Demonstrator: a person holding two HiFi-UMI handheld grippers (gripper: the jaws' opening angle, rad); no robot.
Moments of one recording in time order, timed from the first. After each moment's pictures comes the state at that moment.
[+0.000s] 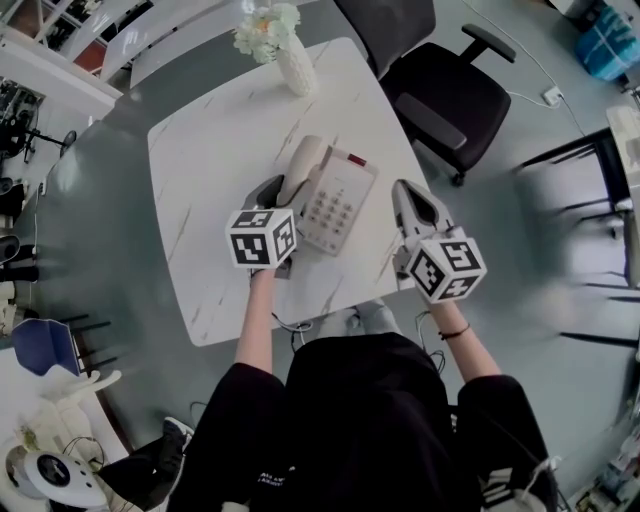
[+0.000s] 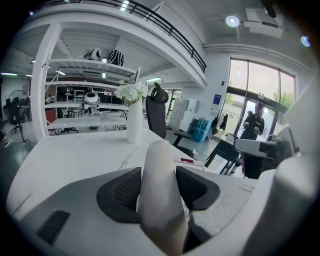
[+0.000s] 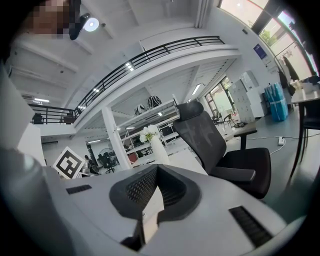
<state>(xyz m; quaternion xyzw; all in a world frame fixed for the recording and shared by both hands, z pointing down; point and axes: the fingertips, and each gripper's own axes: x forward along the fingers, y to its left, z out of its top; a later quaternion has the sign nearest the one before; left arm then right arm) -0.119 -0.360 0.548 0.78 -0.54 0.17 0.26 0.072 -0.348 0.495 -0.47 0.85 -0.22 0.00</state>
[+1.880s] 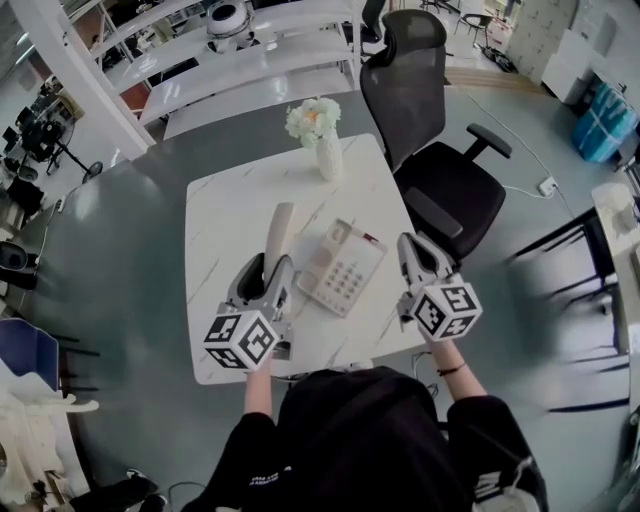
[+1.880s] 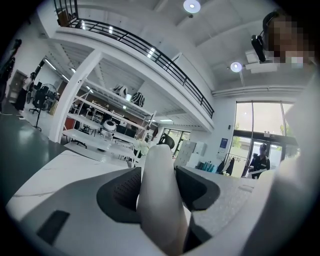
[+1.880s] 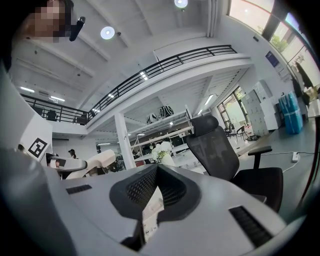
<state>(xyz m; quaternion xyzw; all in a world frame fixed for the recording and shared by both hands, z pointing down) -0.180 -0.272 0.391 0.76 -0.62 -0.07 0.20 0.055 -0.358 0.420 -0.43 0.89 -0.15 0.04</state>
